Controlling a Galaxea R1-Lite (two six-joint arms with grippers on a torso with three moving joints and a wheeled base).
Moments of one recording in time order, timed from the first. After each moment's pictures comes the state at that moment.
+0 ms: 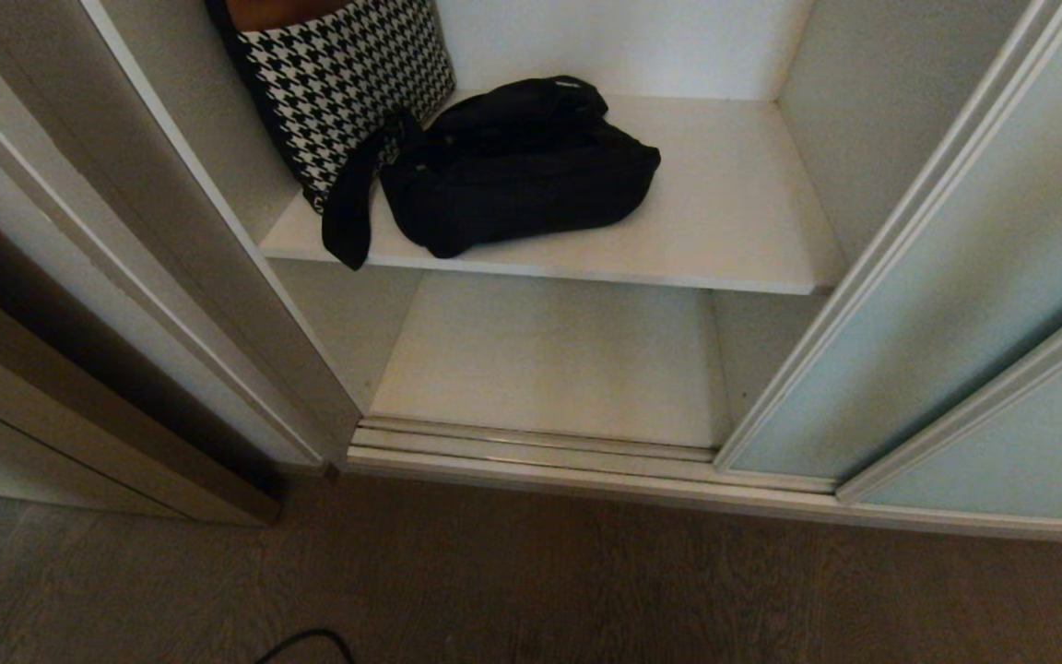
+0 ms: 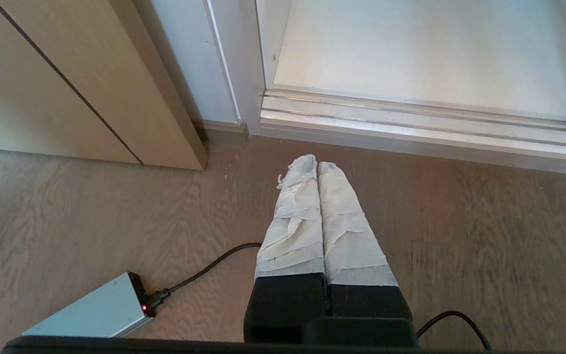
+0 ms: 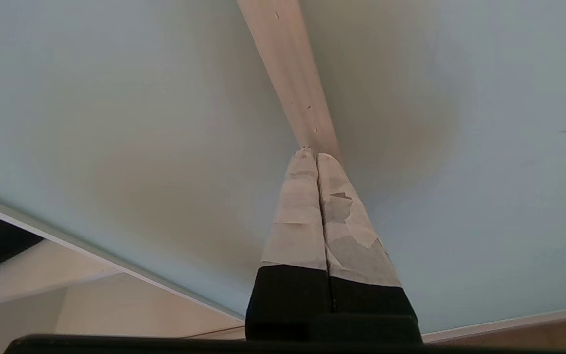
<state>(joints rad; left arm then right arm) 0.01 0.00 0.00 -0.01 0.00 0.01 -0.75 1.31 -1.04 -0.50 0.56 0.49</state>
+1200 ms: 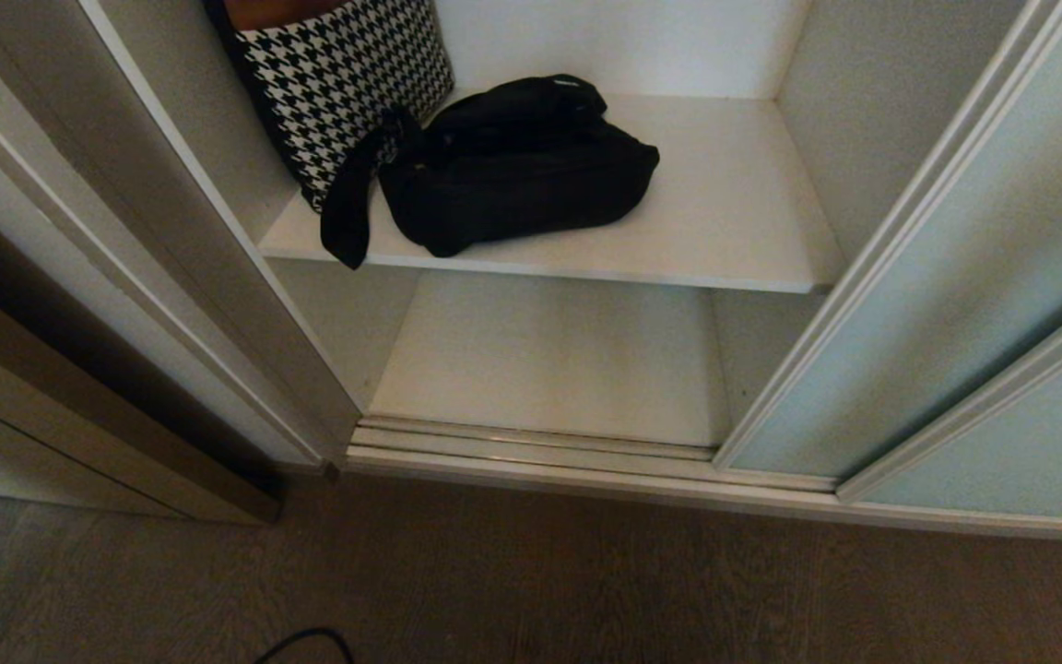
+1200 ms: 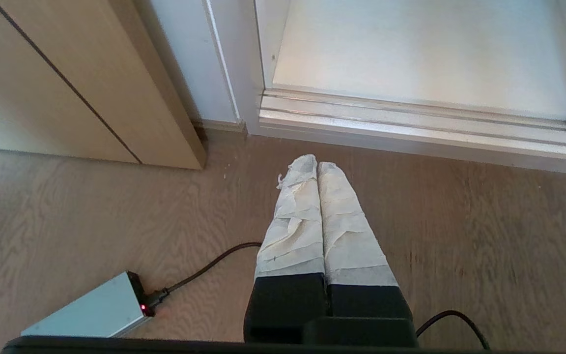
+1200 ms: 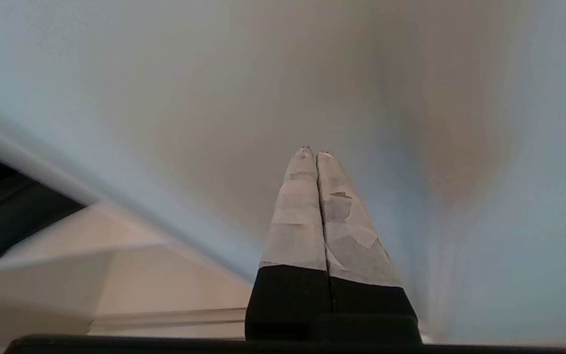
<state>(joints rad) 0.01 0.00 0.00 -0.01 0.00 0.01 -0.61 1.33 -0.99 -0.56 0.57 0.49</state>
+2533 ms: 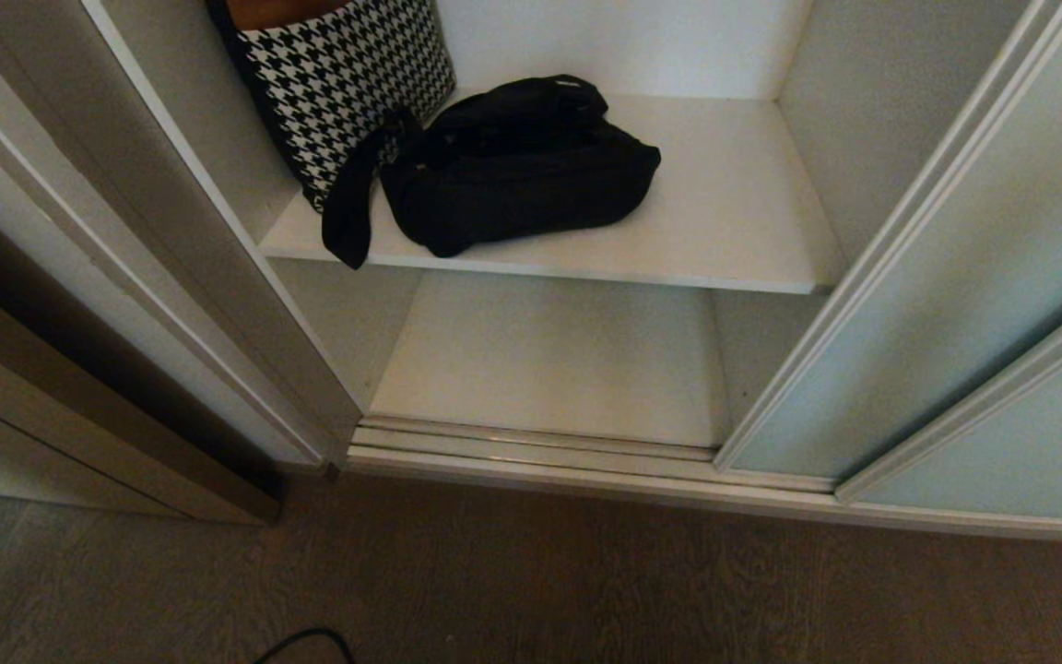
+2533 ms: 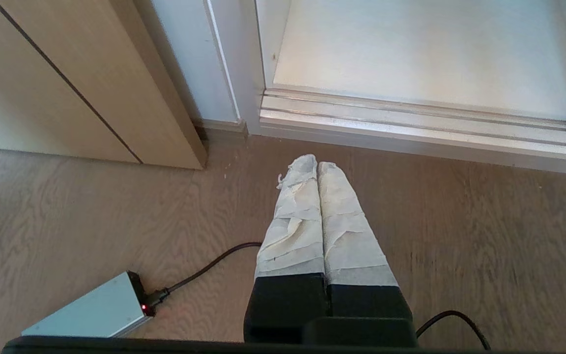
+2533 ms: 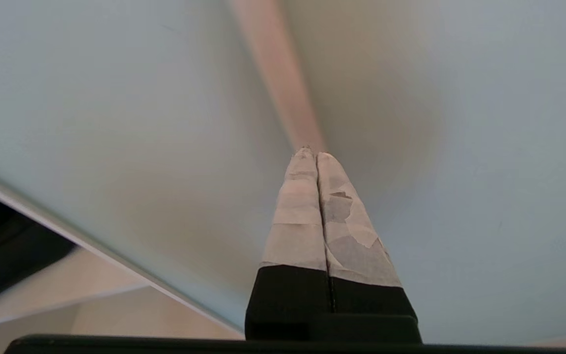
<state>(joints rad) 0.01 0.00 0.00 -0.01 0.00 0.01 -0.85 1.25 -0.97 -0.63 0.63 0.59</state>
